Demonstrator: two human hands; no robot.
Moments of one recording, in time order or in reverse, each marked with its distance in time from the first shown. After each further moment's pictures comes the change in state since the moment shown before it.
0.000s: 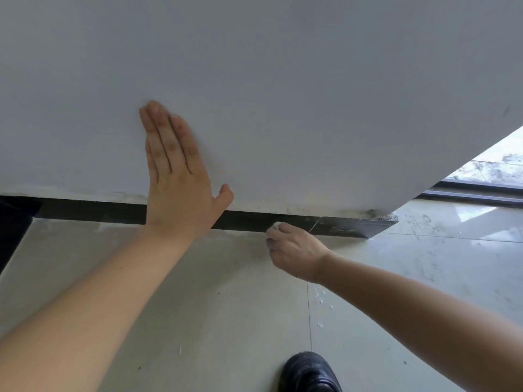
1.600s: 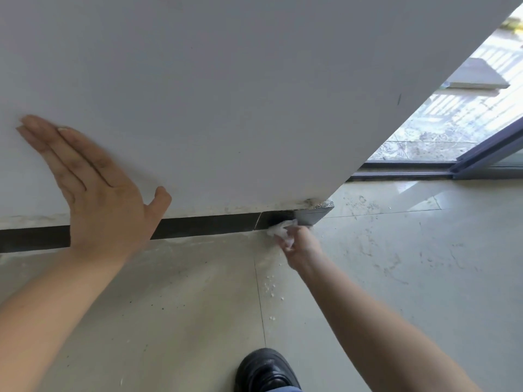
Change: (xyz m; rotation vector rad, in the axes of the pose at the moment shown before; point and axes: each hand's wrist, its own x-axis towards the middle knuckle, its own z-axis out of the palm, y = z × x) left_hand 0.003 0.018 0.021 -0.151 -0.099 -0.123; right_hand -0.065 0.026 0.044 -2.213 -0.750 -1.823
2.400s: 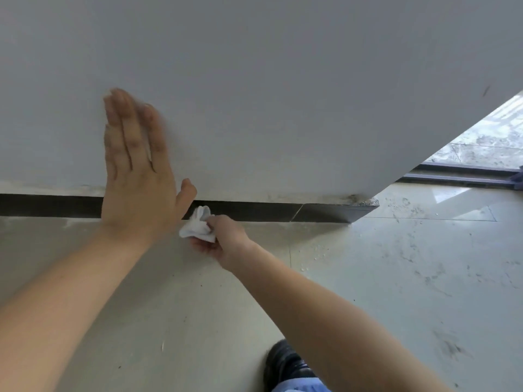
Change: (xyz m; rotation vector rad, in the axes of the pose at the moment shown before) left_hand -0.007 -0.030 -0.017 0.124 0.091 0.261; right_hand -0.087 0.112 0.129 -0.422 -0.503 0.353
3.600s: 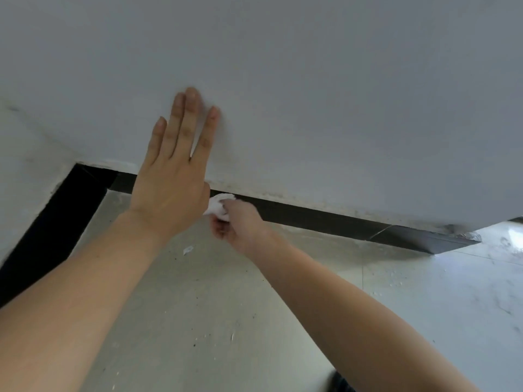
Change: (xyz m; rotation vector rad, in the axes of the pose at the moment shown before) left_hand -0.025 -0.101 -0.024 0.130 -0.148 0.042; right_hand 0.012 0.013 0.125 -0.552 -0.015 -0.005
